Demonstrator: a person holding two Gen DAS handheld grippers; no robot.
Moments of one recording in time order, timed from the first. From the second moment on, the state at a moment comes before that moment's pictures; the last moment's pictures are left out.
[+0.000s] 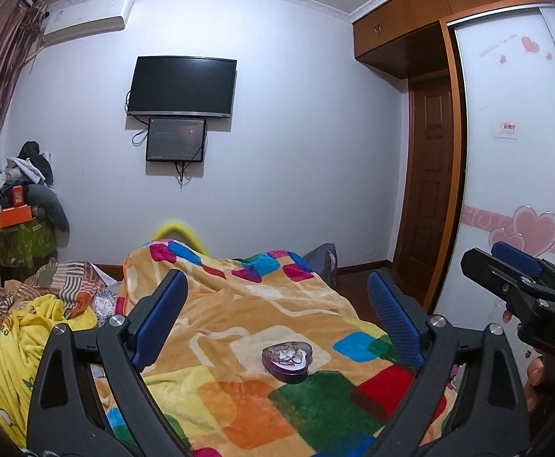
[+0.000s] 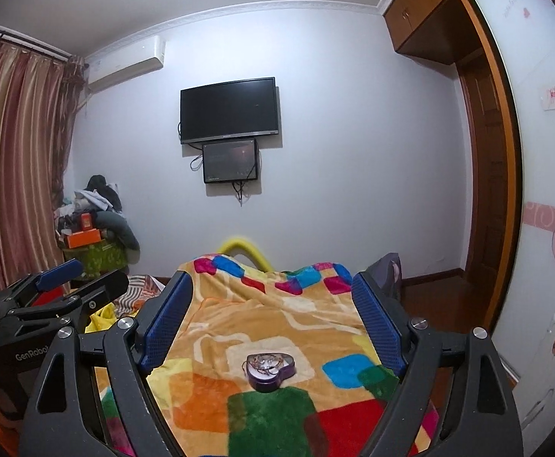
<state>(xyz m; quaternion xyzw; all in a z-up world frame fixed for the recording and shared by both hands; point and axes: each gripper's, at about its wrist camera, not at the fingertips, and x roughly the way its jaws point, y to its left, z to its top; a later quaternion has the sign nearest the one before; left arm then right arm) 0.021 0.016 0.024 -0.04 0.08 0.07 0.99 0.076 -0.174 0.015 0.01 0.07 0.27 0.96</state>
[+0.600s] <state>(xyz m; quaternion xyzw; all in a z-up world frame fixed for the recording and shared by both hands) 0.027 0.019 0.020 -0.04 0.09 0.06 0.99 0.075 -0.180 0.007 0.02 0.08 0.28 0.96</state>
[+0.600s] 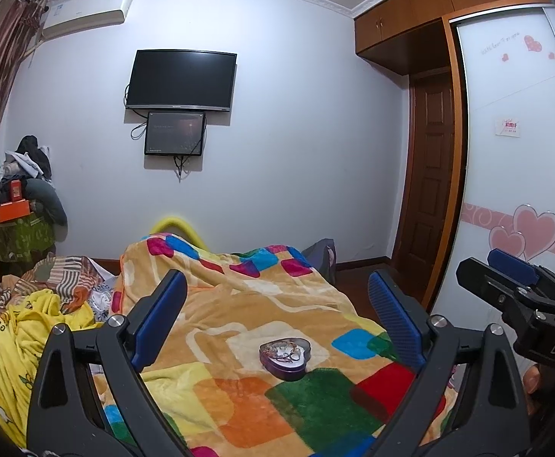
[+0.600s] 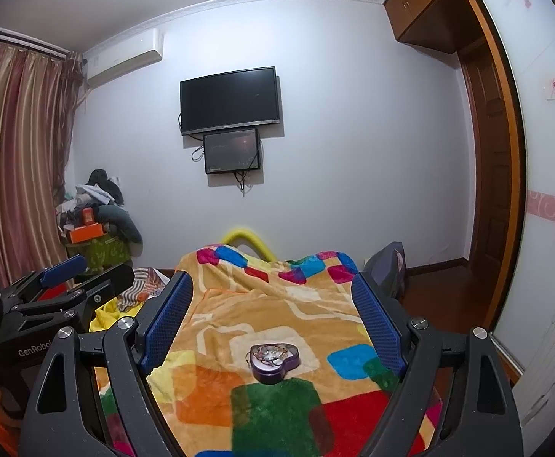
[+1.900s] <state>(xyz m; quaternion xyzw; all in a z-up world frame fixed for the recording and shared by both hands) 0.027 0.021 0.024 -0.06 0.09 0.05 0.99 0.072 -0.184 0.012 0.02 0.08 0.27 0.96</state>
